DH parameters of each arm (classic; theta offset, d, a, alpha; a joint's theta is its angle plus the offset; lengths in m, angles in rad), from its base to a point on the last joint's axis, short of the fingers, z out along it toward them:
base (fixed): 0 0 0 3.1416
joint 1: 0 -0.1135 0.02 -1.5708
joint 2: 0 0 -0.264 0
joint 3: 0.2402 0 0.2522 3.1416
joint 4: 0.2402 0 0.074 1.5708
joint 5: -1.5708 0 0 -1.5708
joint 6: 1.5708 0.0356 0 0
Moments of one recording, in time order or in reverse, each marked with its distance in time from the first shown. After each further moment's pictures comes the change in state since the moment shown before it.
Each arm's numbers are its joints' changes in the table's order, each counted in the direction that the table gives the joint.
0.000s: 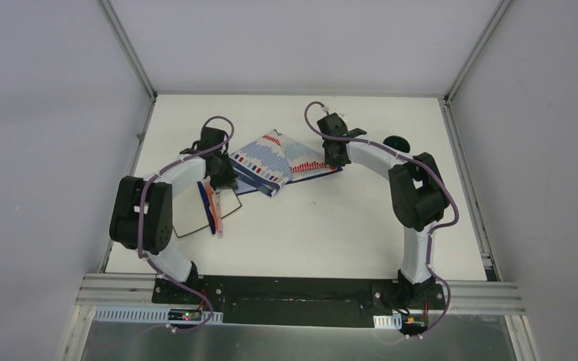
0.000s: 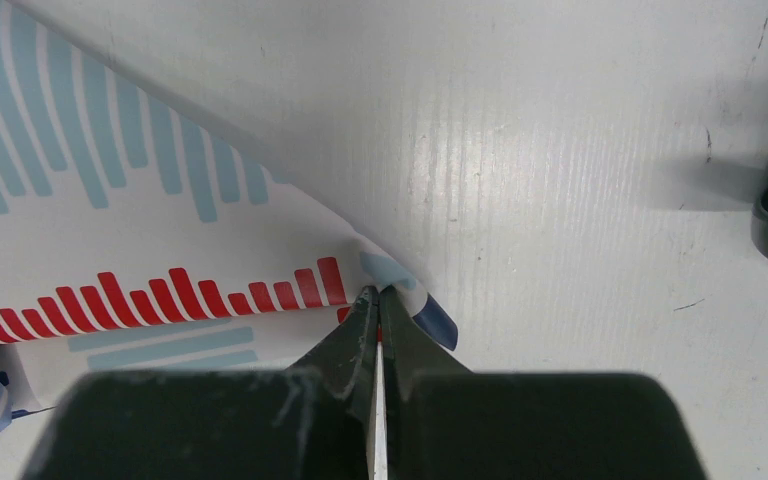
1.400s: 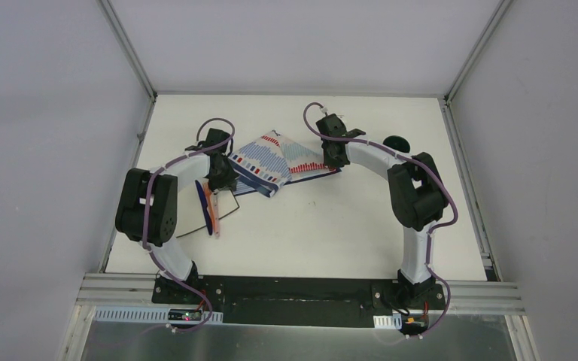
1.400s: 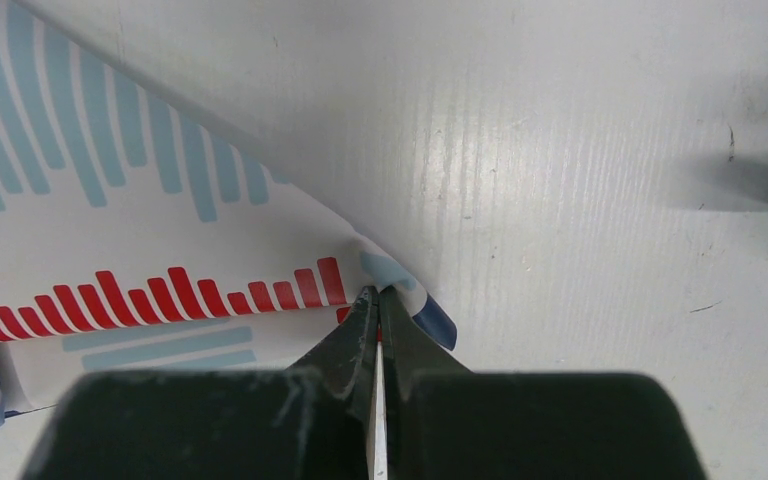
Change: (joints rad) left arm 0.010 -0.092 0.045 0.114 0.218 -0.064; right arm 0.000 -0.007 0.000 -0.001 0.011 0.000
